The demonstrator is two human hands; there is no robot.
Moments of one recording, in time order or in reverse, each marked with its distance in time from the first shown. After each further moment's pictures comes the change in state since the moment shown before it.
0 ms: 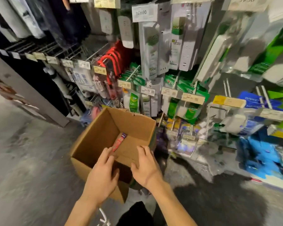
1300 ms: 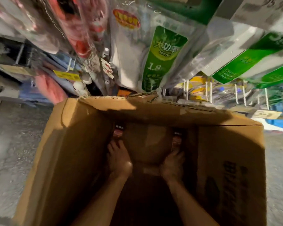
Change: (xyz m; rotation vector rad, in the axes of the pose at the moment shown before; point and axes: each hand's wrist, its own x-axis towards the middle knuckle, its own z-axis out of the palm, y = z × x) left_hand 0.308 -0.251 0.322 0.322 -0.428 -0.208; right_hand 0.273 0.200 0.312 -0.246 -0.010 1.127
